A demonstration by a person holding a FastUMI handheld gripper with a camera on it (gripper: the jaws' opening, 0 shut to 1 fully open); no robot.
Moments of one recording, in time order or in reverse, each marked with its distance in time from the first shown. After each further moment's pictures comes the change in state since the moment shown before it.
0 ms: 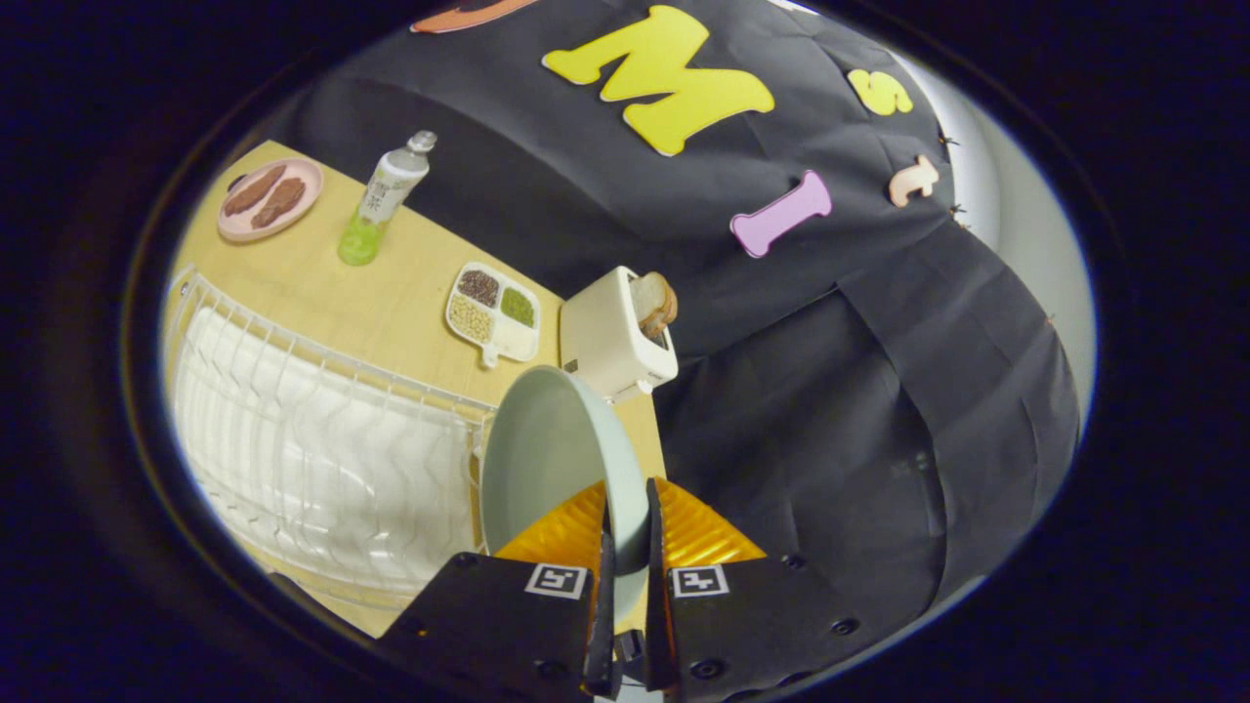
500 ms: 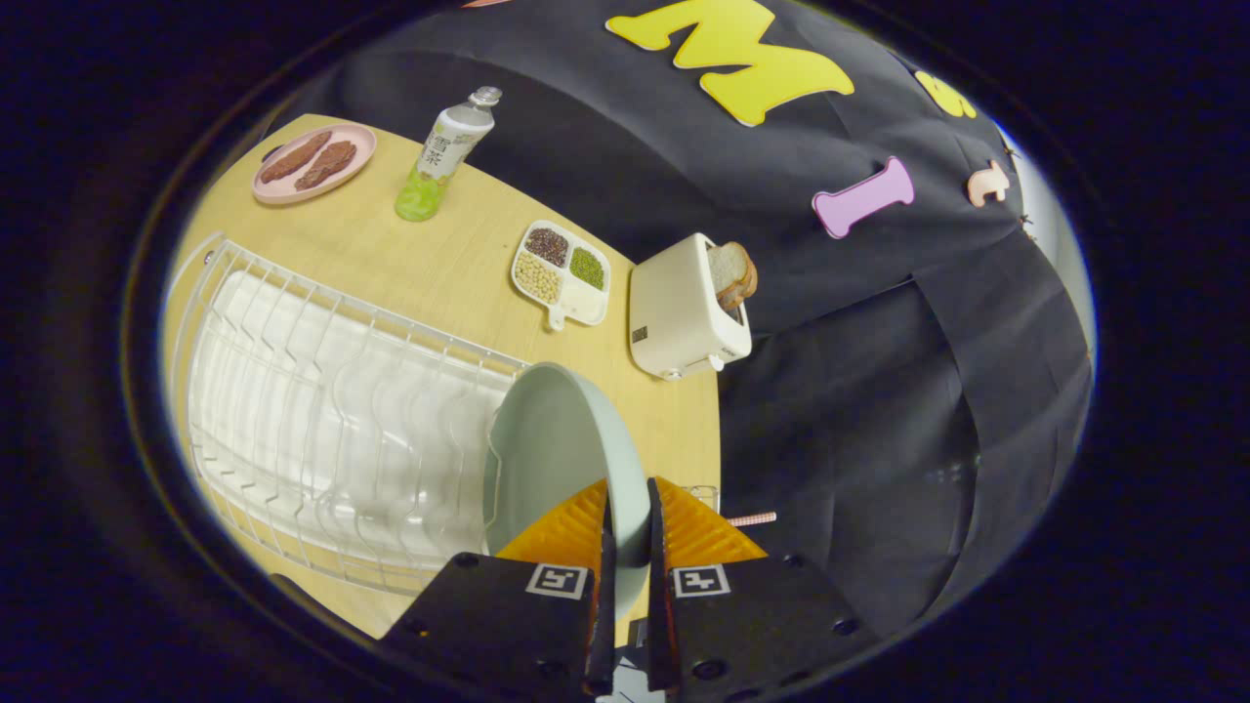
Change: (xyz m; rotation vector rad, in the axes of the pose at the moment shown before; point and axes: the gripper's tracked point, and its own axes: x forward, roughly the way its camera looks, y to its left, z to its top) arm 0.011 0.039 -0.010 -0.180 0.136 0.094
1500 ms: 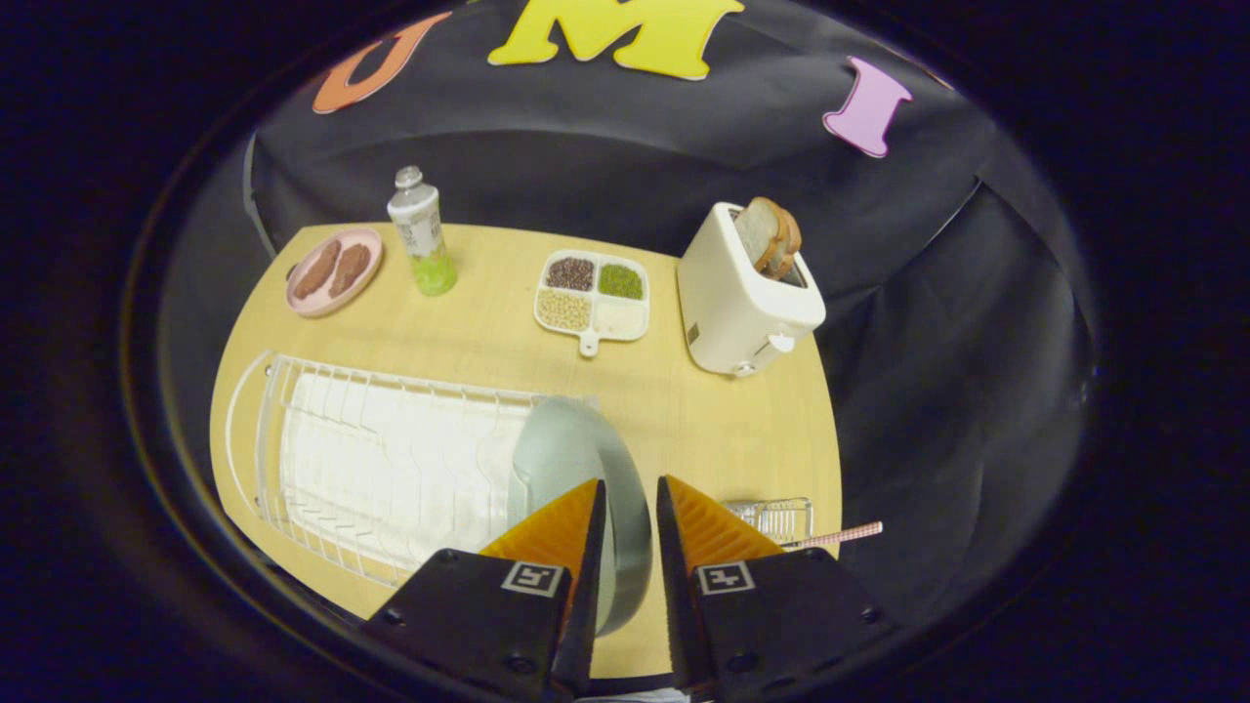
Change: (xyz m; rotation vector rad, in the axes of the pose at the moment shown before) arm 0.066 -0.033 0.001 0.157 0.042 0.490
